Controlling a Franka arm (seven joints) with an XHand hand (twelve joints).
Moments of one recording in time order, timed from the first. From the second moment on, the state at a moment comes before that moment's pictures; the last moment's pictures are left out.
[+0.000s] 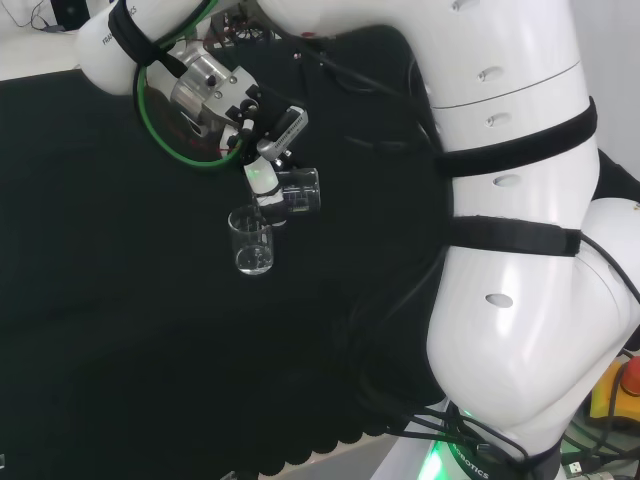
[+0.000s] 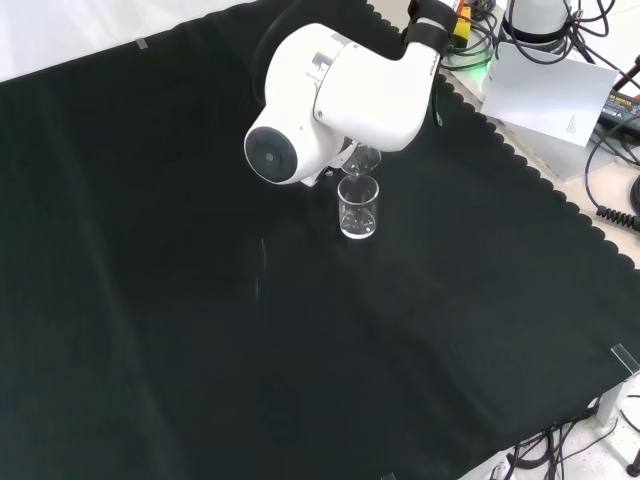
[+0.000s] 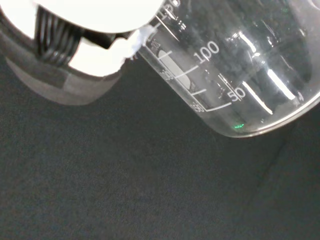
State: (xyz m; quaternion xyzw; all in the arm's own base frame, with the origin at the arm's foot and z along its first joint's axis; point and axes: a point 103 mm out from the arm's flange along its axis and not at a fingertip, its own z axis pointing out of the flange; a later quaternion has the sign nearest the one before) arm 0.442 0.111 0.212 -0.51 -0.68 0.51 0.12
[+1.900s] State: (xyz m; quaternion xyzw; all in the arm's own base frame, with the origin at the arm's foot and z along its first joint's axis) arm 0.420 0.098 0.231 -0.52 -0.71 0.46 0.10
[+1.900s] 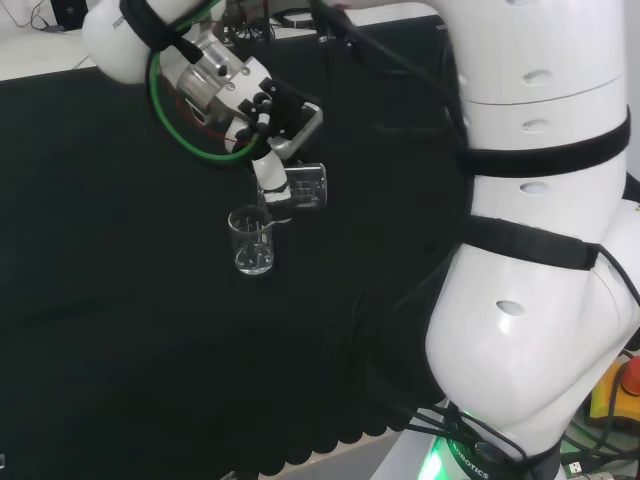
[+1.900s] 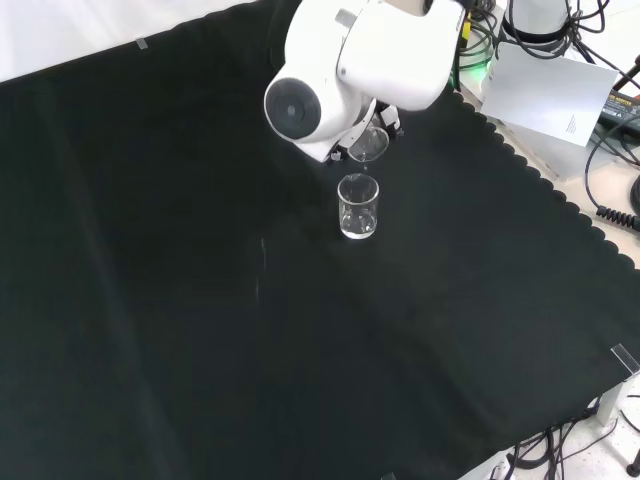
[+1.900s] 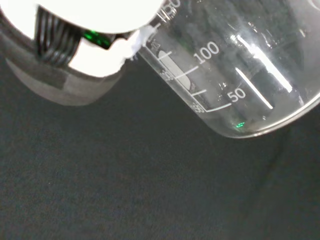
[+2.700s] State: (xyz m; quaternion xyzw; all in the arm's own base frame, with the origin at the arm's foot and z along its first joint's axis) arm 0.409 0.063 0.242 -0.56 -0.77 0.32 0.06
